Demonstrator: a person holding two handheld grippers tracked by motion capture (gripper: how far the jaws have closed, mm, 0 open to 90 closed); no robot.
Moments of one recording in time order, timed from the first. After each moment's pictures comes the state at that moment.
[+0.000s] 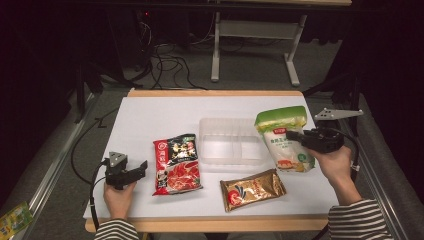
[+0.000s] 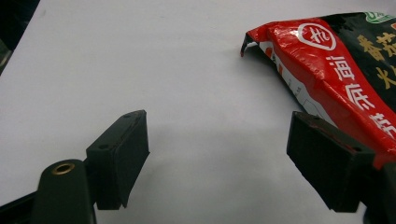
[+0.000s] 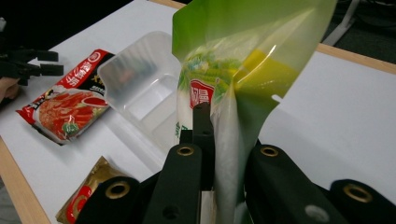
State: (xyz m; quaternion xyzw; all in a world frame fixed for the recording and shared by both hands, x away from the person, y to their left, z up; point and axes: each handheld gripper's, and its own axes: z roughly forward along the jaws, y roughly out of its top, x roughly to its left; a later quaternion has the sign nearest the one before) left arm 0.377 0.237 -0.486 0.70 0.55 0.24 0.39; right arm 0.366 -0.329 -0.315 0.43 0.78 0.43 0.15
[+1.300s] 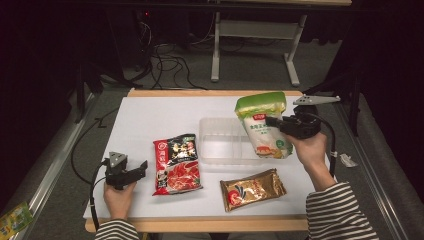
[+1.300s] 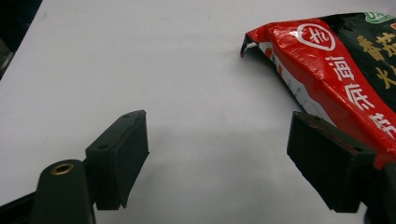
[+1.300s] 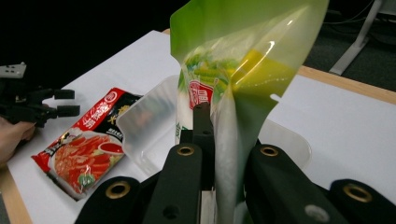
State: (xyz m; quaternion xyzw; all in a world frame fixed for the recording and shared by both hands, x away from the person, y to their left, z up) left arm 0.377 0.236 -0.486 0.70 0.55 0.25 0.39; right arm 0.397 -0.280 -0.302 0.42 0.76 0.47 0.15
